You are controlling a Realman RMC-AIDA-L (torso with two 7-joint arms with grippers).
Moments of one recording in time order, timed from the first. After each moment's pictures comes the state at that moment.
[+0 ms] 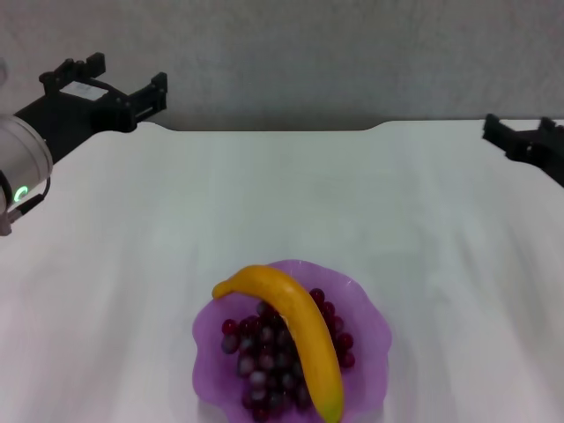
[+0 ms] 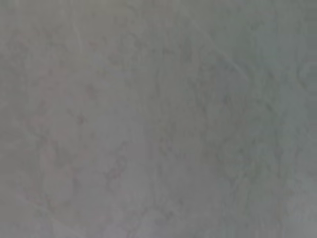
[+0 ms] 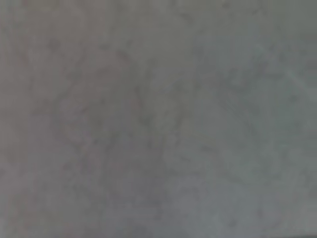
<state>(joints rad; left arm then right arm) -0.15 -2.03 -1.53 -1.44 1.64 -0.33 1.28 0.26 2.01 -1.70 -1.11 0.34 0.01 0.20</state>
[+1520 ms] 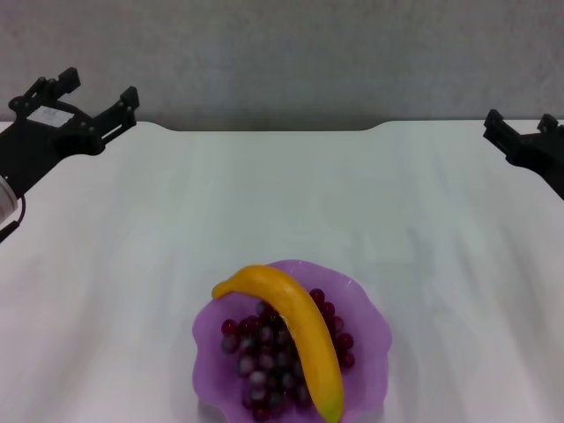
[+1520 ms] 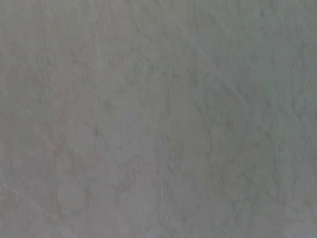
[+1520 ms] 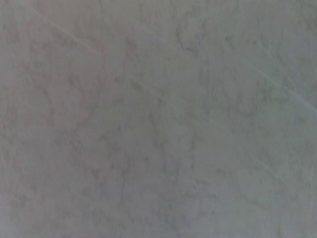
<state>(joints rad) -0.15 -2.03 -1.65 -1.13 0.83 -0.62 2.10 0.23 2.01 -1.77 -1.00 0.33 -0.25 0.26</state>
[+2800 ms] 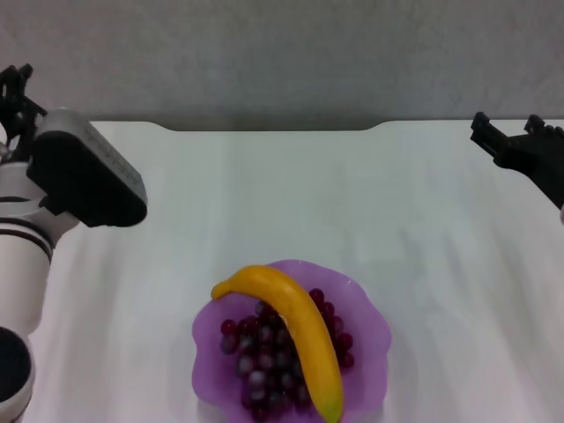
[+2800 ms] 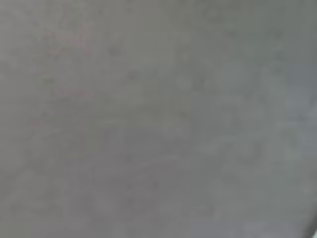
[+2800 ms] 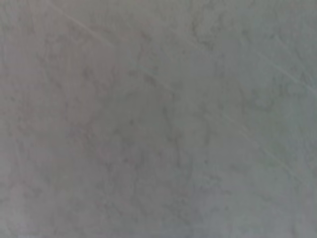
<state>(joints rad) -0.29 -2.03 -1.05 -1.16 1.46 0.72 2.20 0.24 2.01 -1.79 -1.00 0.33 -0.25 0.26</state>
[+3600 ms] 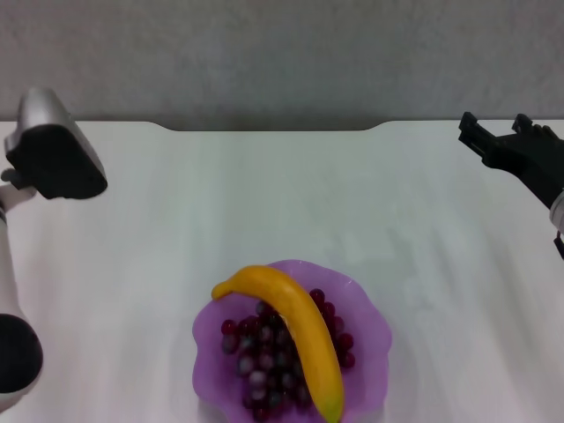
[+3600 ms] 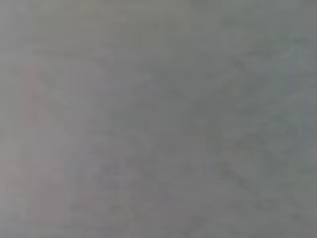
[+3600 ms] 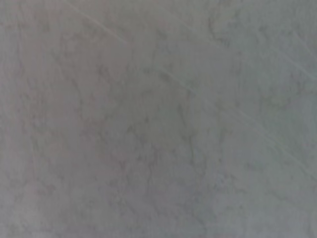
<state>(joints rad) -0.41 -2.02 -1.06 -0.92 1.68 1.07 2.21 0.25 2.01 -1.82 -1.00 0.33 -0.24 0.26</state>
